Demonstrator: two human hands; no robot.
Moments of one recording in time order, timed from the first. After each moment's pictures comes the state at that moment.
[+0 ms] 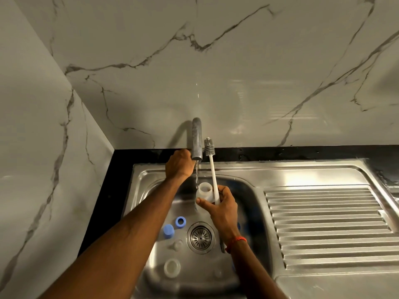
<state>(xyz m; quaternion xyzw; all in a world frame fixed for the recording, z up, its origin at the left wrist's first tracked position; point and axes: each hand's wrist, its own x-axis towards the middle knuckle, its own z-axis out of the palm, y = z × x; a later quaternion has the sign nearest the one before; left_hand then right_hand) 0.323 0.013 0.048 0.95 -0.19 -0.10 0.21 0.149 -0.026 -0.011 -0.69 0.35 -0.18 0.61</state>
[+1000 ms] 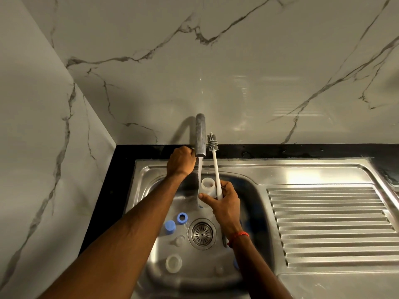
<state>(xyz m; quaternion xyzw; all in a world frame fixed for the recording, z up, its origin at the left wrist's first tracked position) 0.332 0.018 0.037 0.94 -0.20 -0.11 0.27 0.156 -0.031 -0.020 -0.70 0.35 -0.18 0.60</state>
